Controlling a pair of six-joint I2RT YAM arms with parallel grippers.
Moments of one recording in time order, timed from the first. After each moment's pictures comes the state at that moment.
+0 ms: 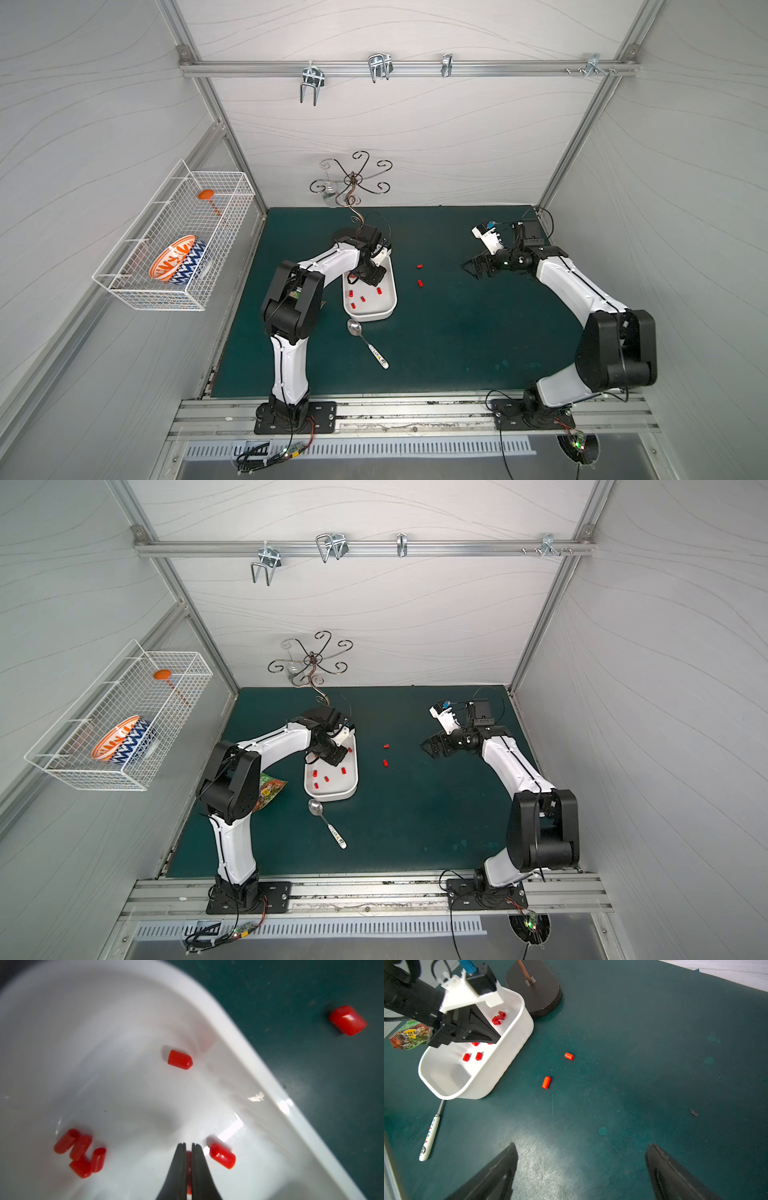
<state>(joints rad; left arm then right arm) -0.40 1.95 1.42 -0.71 0.13 0.19 0.13 1.51 1.13 -0.51 -0.58 -0.37</state>
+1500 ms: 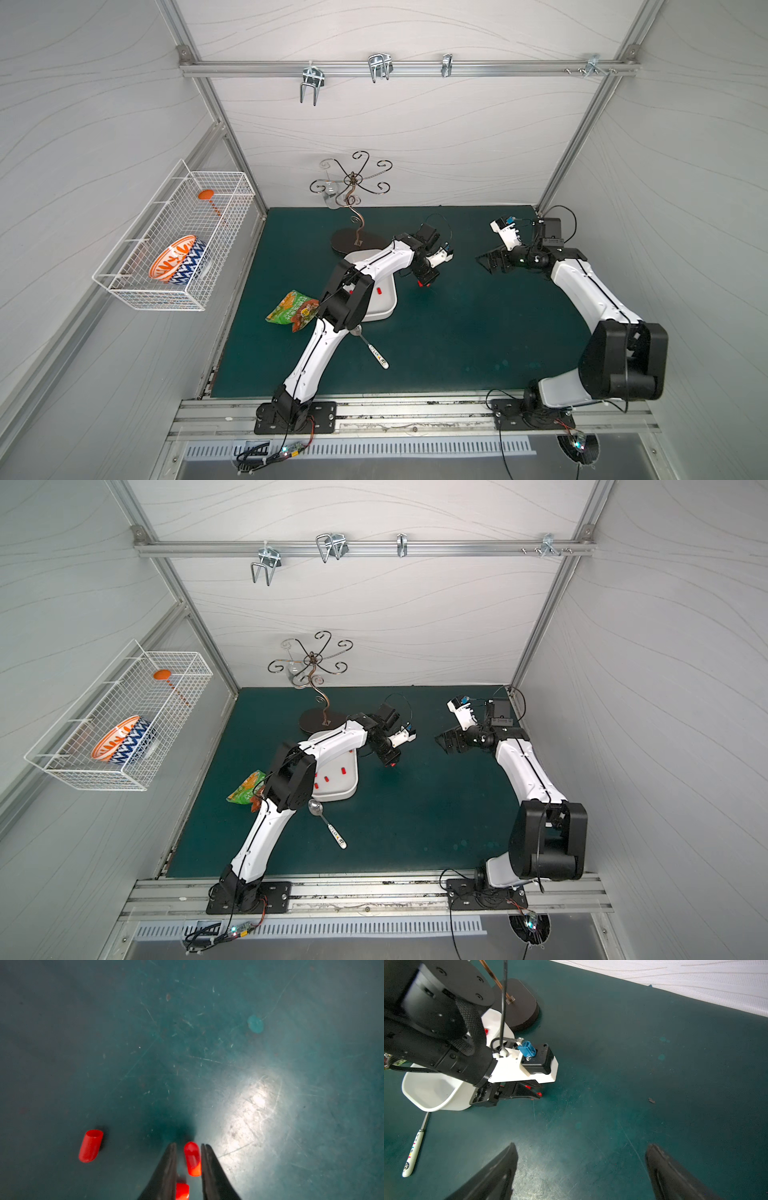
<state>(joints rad) -0.68 2.40 2.04 -0.83 0.24 0.31 0.02 1.46 1.13 -0.51 -0.58 -0.37</state>
